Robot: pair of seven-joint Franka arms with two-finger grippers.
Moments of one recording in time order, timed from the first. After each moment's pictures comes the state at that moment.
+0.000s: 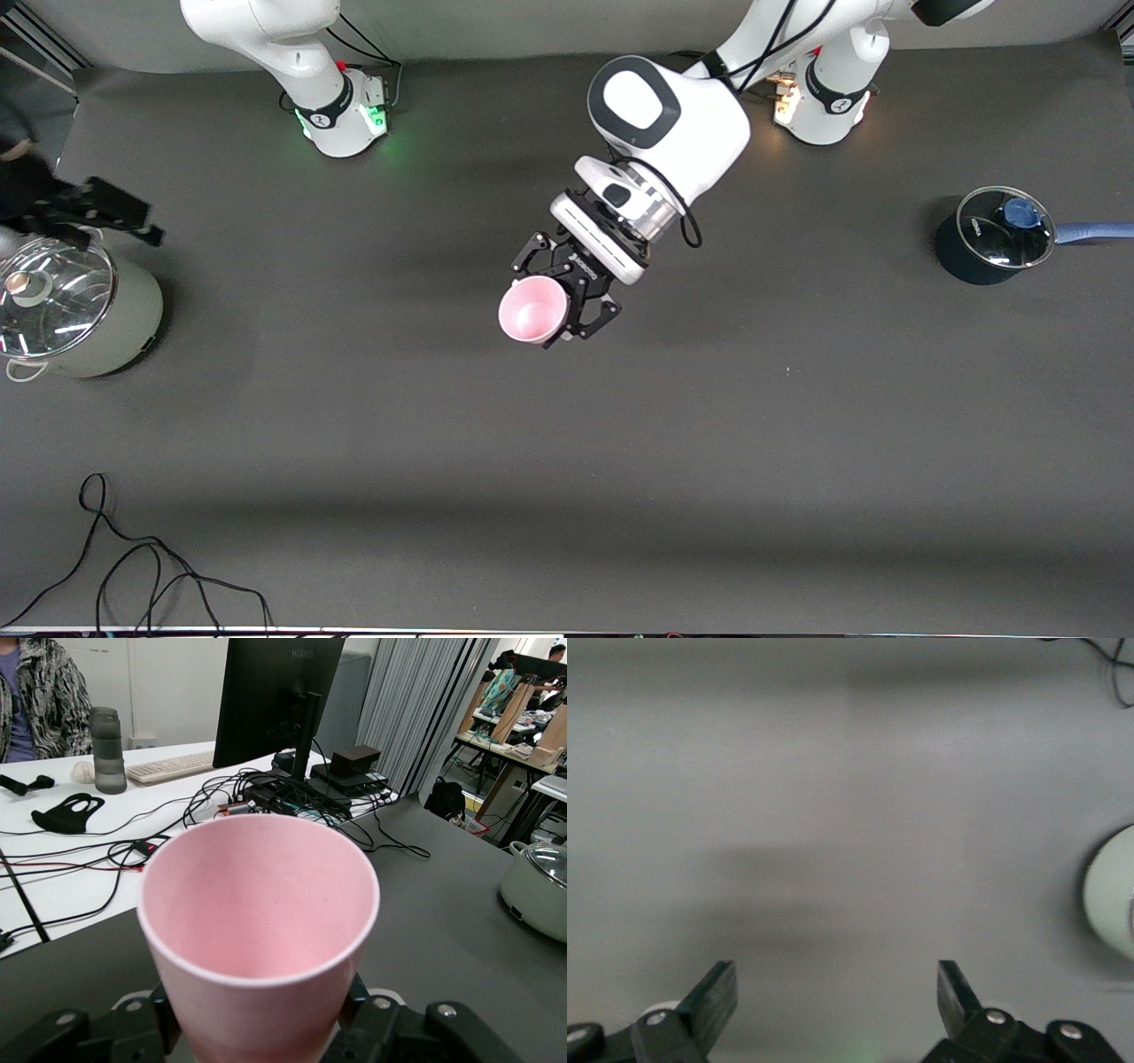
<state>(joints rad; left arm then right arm) -0.20 0.57 -0.89 -1.62 -1.37 3.45 1.48 0.22 -0.04 -0.15 -1.55 0.09 1.51 0.13</state>
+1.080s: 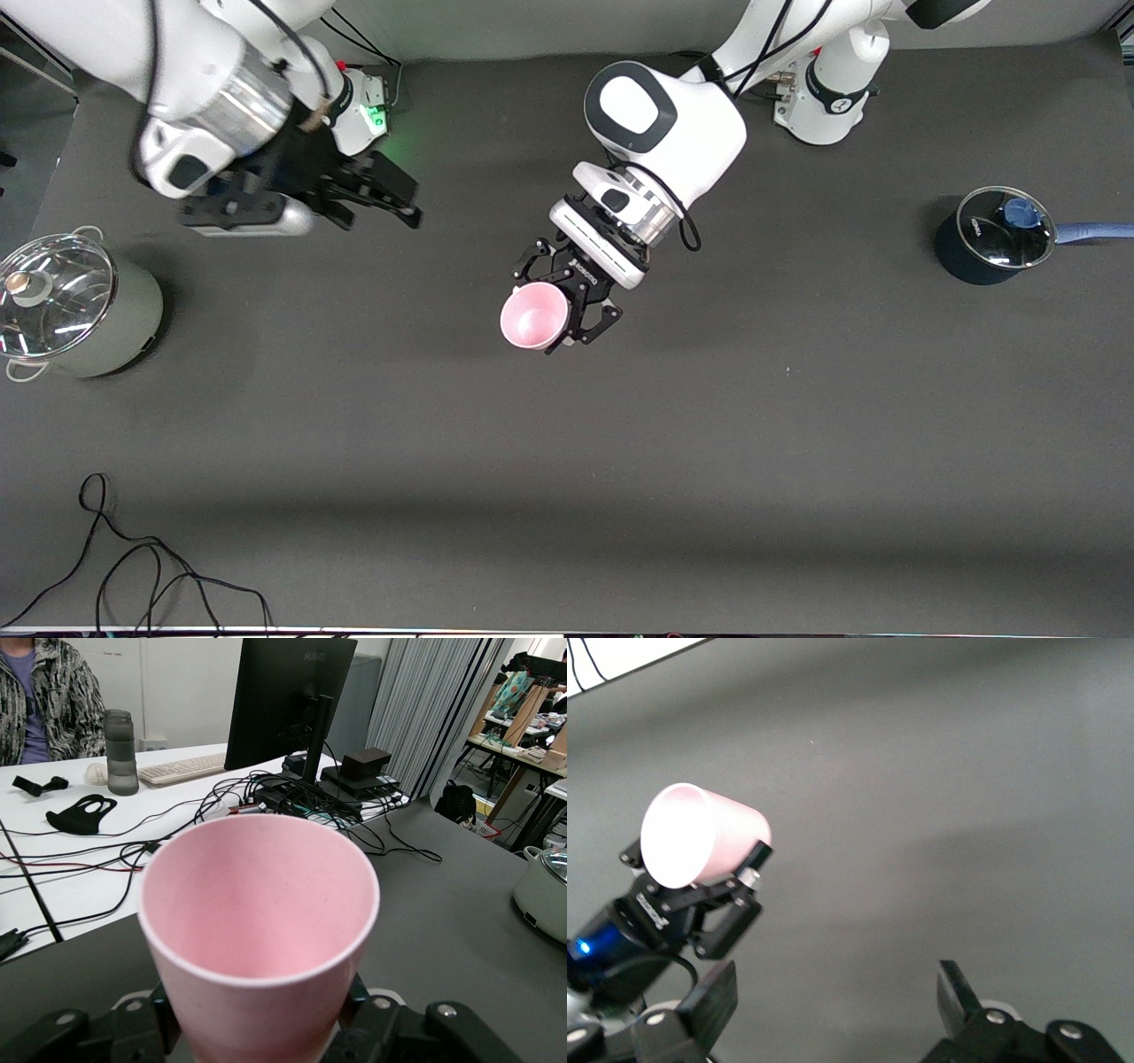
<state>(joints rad) -0.20 0.57 -0.88 -1.60 -1.37 3.46 1.48 0.61 0.15 -0.15 -1.38 0.26 1.70 0.68</state>
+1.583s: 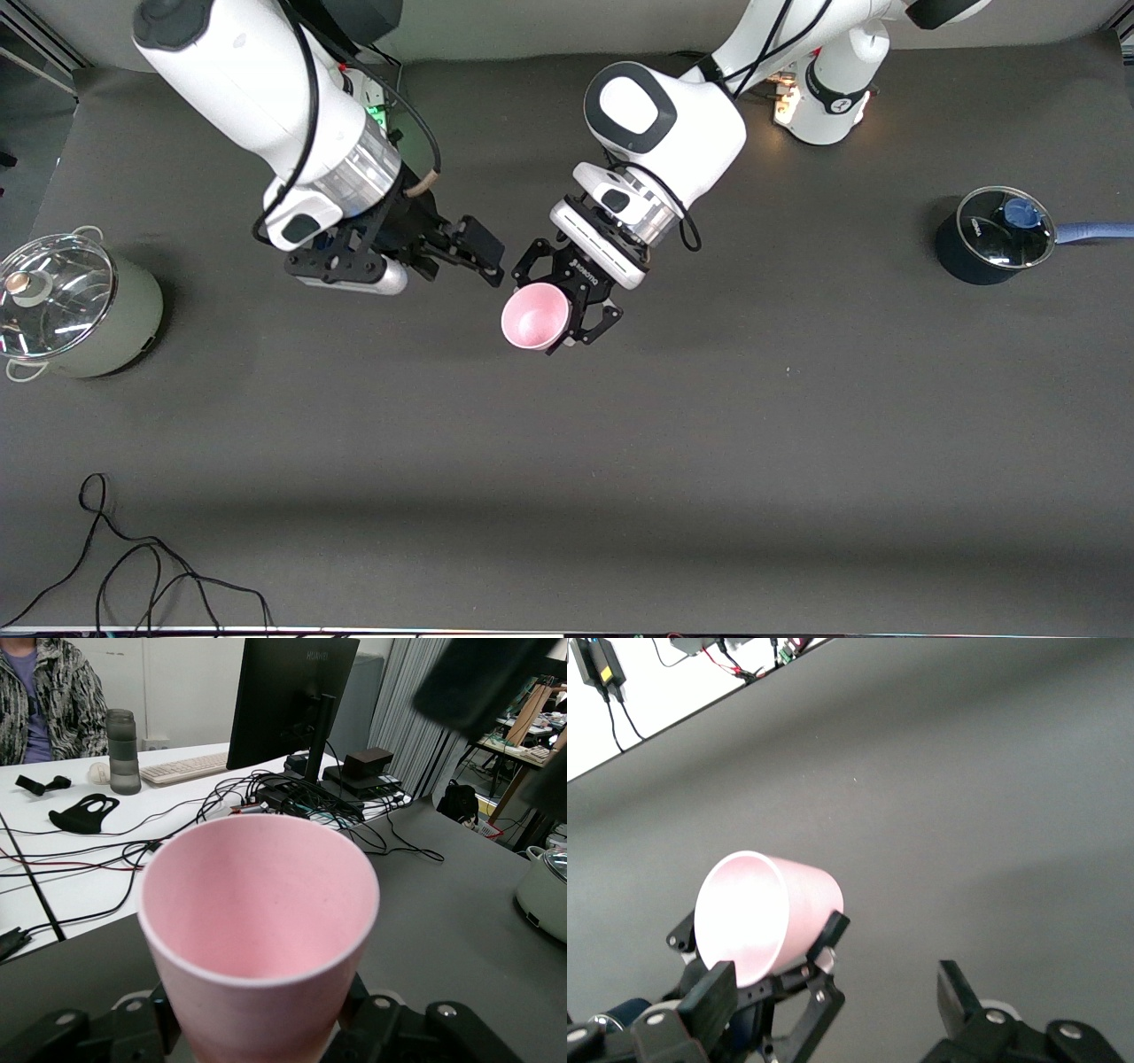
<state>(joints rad) -0.20 0.58 -0.88 -1.60 -1.37 3.46 1.48 0.66 0.28 -0.15 -1.34 0.26 1.91 0.78</state>
